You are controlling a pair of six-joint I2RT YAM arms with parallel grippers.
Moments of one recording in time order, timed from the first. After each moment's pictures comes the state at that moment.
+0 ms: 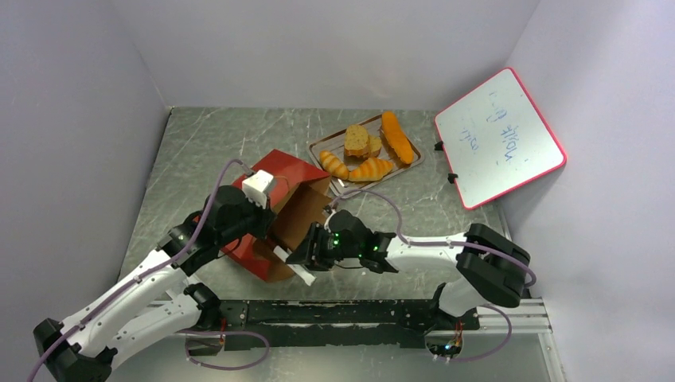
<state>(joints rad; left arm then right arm) -0.71 0.76 0.72 -0.46 -0.07 -0.19 1.08 1.46 0.61 0.34 -0.26 1.32</state>
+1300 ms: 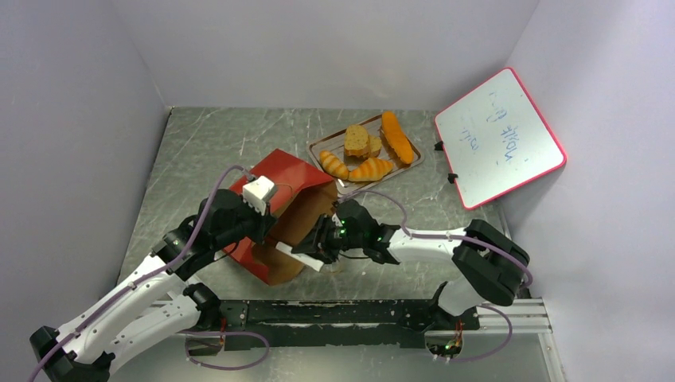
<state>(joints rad) -0.71 0.72 0.70 -0.47 0.02 -0.12 0.97 1.49 0.62 0.32 -0.39 1.46</state>
